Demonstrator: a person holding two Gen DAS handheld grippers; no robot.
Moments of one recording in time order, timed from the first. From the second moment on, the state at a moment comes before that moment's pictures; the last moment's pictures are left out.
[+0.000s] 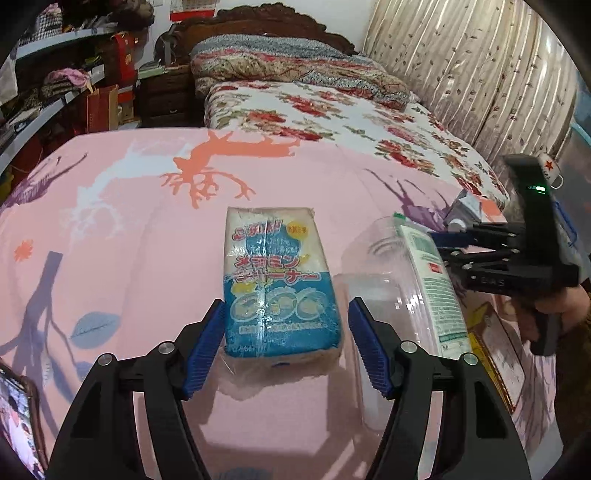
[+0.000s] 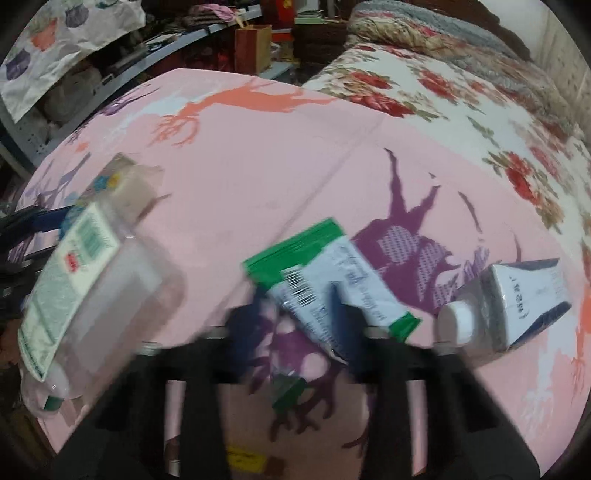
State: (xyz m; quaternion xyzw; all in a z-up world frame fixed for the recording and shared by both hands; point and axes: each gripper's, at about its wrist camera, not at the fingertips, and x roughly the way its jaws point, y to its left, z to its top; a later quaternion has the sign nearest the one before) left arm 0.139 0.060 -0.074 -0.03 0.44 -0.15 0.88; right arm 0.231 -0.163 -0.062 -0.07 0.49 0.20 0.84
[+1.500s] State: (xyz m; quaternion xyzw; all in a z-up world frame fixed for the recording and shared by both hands) left arm 0.088 0.076 -0.008 -0.11 0.38 -0.25 0.88; right arm 0.213 -0.163 -0.051 -0.09 0.49 0.24 0.83
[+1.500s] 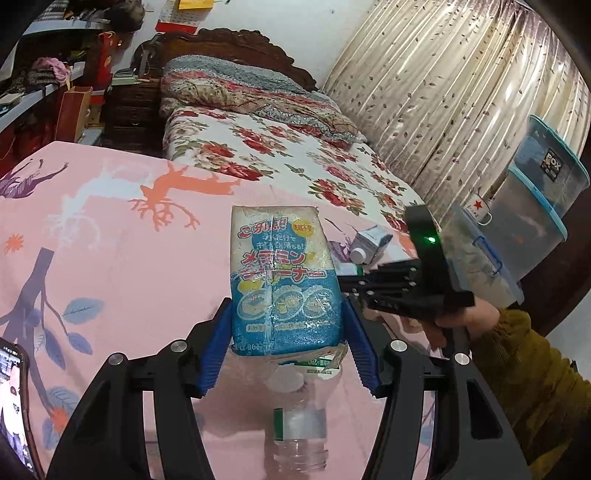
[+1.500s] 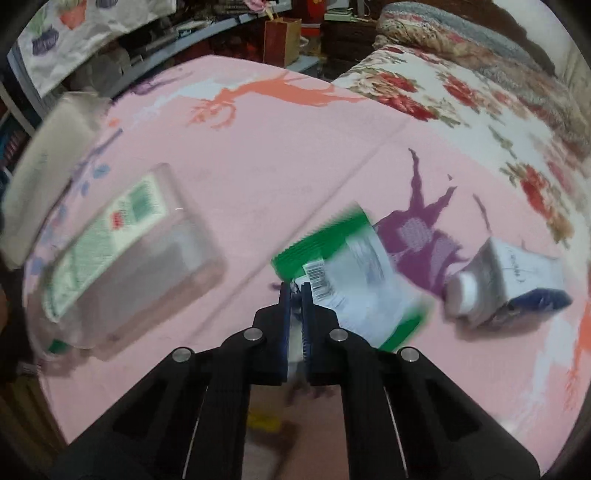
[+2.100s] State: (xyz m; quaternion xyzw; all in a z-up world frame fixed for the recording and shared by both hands) left arm 0.073 0.058 0.010 -0.09 0.37 -0.26 0.89; right arm 0.177 -0.200 -0.029 -0.03 0.46 0.20 0.86
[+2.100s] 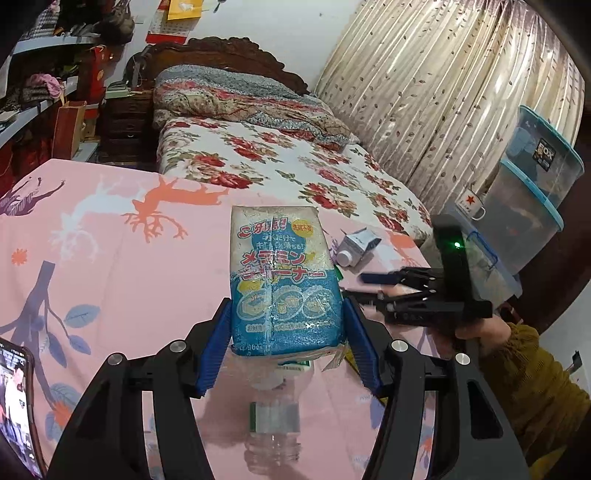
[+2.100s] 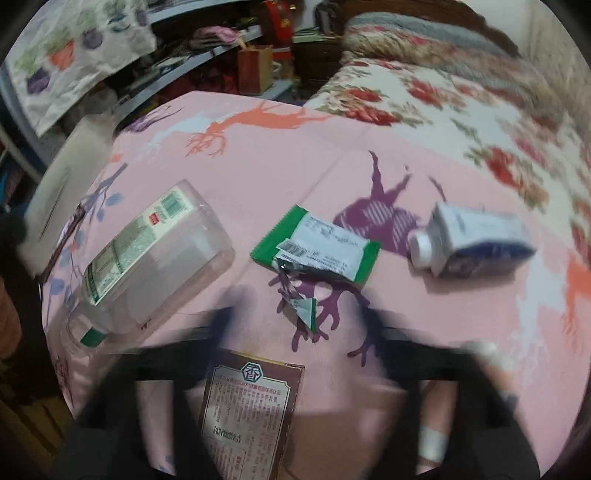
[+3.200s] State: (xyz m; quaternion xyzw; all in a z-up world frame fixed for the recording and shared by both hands) left arm 0.061 -0.179 0.045 0.02 0.38 -0.45 0.81; right arm 0.005 -0.405 0.084 0.16 0.27 0.10 0.94
